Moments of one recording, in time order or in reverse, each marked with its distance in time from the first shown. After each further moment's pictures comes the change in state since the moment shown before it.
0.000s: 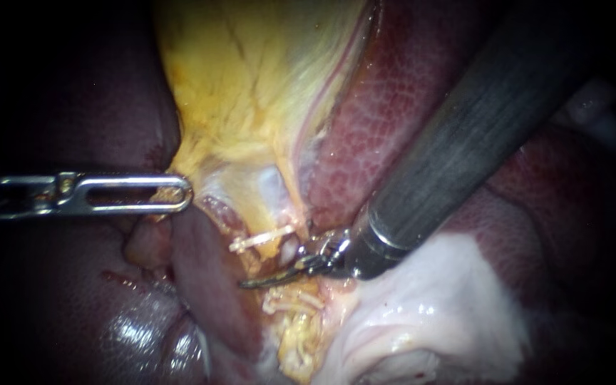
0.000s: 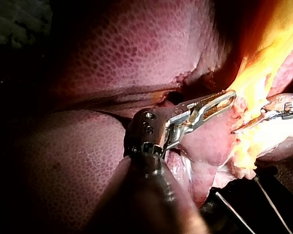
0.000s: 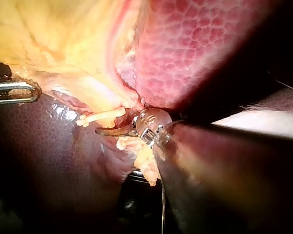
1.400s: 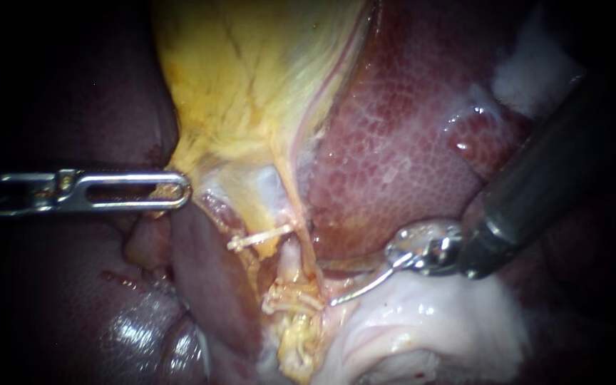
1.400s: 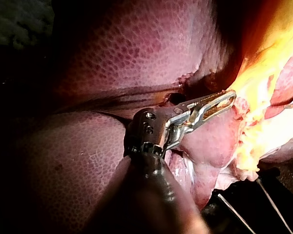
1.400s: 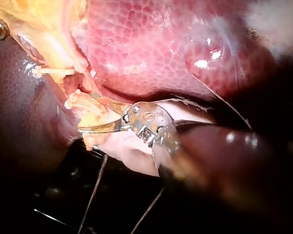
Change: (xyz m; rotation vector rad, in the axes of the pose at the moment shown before) right arm 0.000 -0.007 -0.016 -0.170 0.198 -0.447; left arm 0.000 0.001 0.000 -0.006 -0.005 0.001
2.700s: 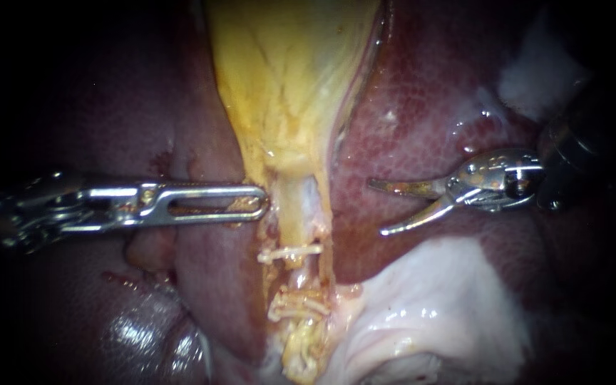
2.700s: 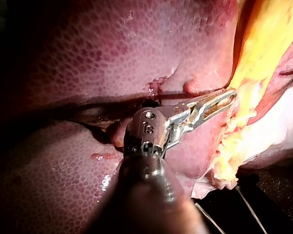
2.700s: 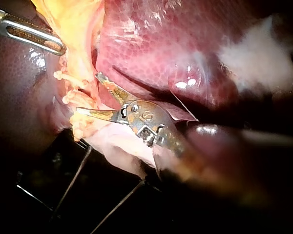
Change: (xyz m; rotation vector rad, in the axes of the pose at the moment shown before) right arm 0.004 -0.001 -0.005 -0.096 0.018 -0.086; left arm 0.003 0.000 0.011 0.019 0.007 0.019
